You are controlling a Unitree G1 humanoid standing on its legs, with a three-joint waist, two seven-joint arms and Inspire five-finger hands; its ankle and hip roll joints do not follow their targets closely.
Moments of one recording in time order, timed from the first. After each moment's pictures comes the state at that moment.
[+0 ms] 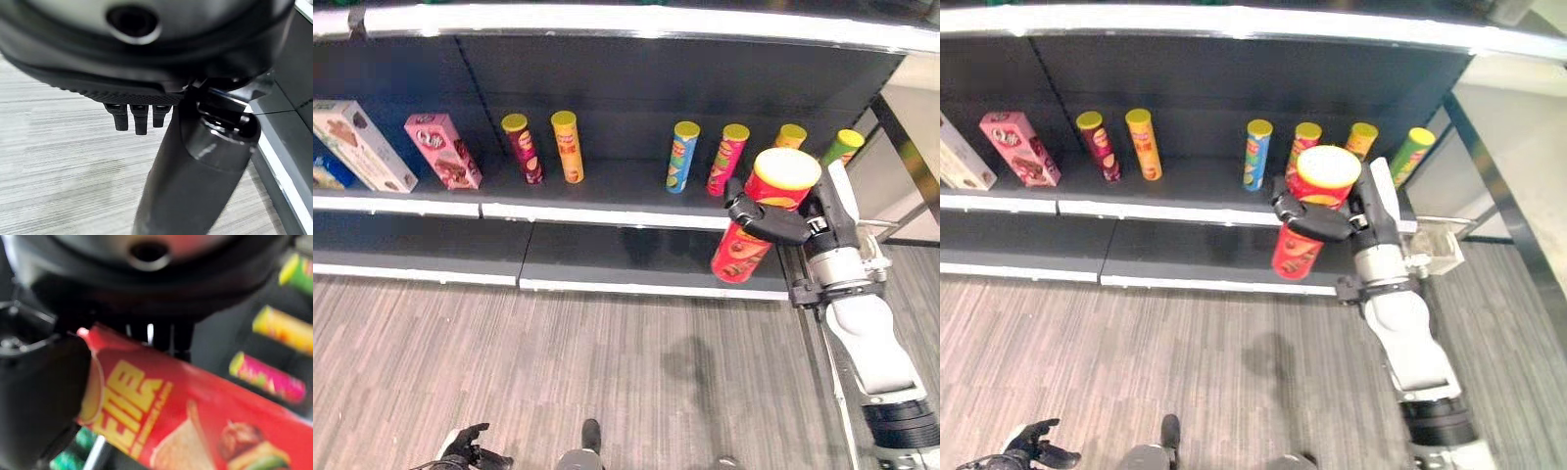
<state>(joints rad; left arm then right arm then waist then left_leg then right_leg) 0.13 0.41 -0.06 1.03 -0.01 -0.01 0.03 -0.24 -0.66 -0.03 -0.17 0.16 -0.07 -0.14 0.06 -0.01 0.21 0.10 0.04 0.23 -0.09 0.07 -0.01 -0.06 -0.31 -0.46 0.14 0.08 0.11</state>
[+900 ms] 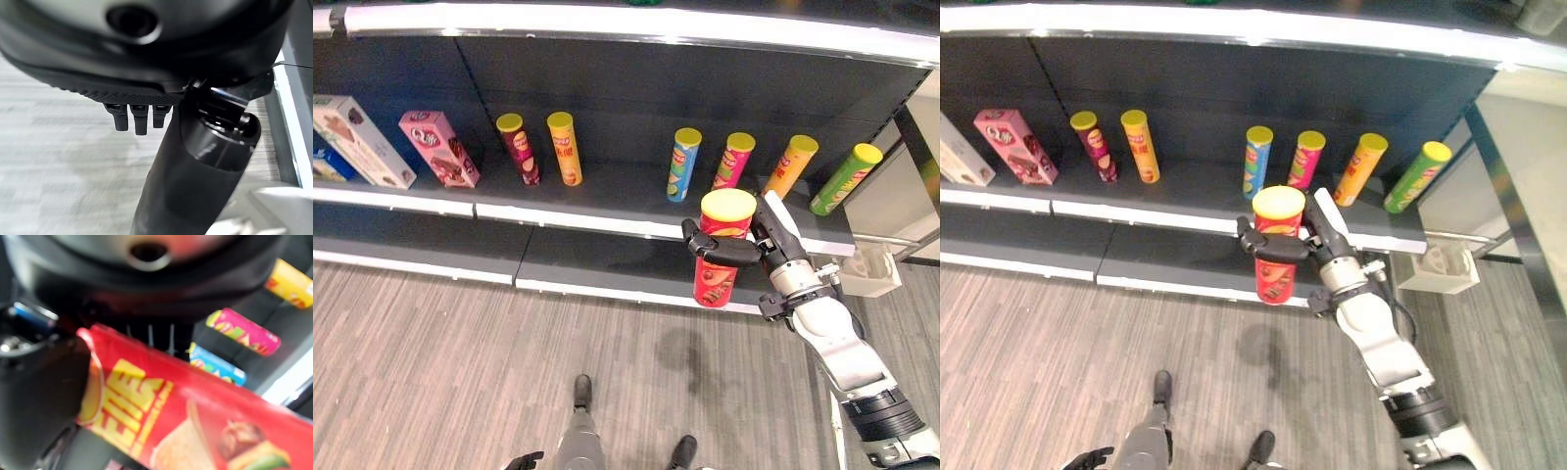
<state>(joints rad) 0.15 0.25 -0.12 1.04 -0.04 0.01 0.02 -0.29 -0.65 0.19 -0.06 0.10 -0.05 -0.08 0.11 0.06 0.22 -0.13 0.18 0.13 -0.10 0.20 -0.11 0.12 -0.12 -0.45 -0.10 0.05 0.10</state>
